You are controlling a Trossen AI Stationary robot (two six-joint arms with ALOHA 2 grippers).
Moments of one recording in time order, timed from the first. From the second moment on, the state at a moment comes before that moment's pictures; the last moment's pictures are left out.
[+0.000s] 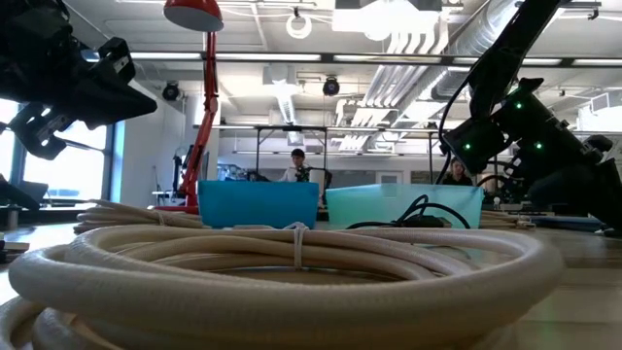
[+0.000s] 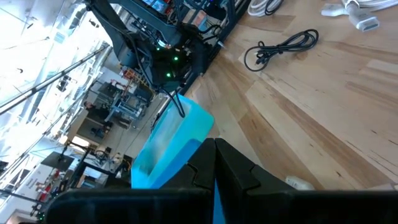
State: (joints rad) left arm -0.06 0.15 0.02 0.00 -0.09 0.93; right arm -0.48 1.64 0.66 -1.16 0.10 0.58
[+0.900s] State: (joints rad) left arm -0.06 0.15 0.02 0.00 -0.09 0.94; right arm -0.51 1.64 0.66 -1.11 0.02 0.67
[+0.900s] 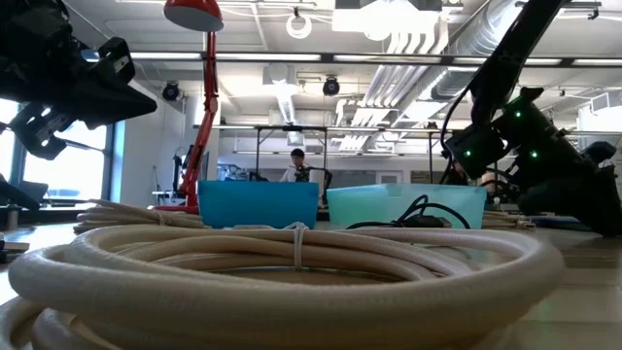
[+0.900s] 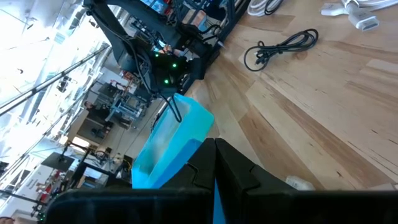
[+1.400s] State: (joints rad) left arm -0.06 0.15 0.02 0.00 -0.09 0.94; right arm -0.51 1.64 0.66 -1.10 -0.06 0.57
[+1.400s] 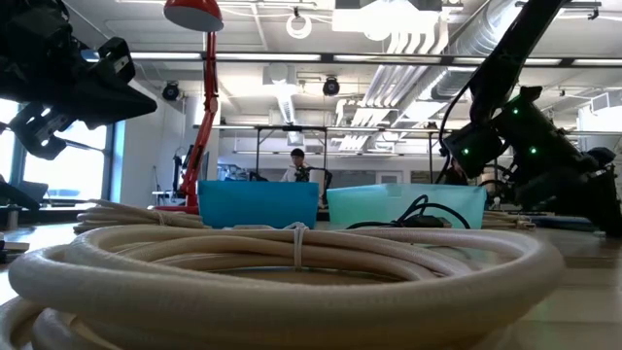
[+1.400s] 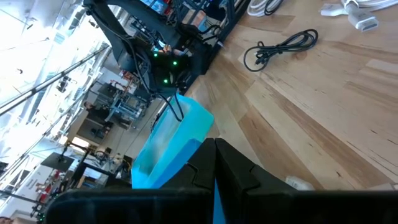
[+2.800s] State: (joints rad) left arm -0.06 0.15 0.02 0.00 -0.09 0.93; right arm -0.05 1.64 1.50 -1.14 0.53 0.24
